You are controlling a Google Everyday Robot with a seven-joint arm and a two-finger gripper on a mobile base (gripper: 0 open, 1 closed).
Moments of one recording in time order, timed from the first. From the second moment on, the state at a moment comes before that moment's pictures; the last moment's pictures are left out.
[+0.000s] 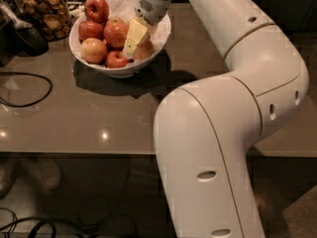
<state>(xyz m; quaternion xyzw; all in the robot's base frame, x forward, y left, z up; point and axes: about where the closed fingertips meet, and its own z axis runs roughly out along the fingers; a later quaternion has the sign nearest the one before) 0.703 0.042 0.916 -0.55 0.82 0.12 0.14</state>
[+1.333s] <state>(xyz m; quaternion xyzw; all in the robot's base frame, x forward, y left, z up) 0.699 0.039 0.903 -0.54 0.82 0.15 0.13</state>
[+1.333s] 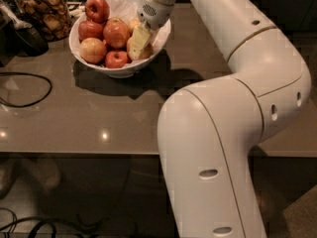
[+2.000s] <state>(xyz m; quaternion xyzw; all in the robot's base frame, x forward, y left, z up) 0.701 0.022 0.928 -0.52 0.82 0.16 0.17</state>
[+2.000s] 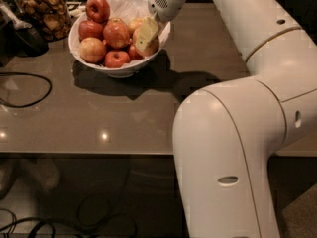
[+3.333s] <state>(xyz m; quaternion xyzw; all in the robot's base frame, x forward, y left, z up) 0.657 0.011 1.037 -0.54 0.76 0.25 0.26</state>
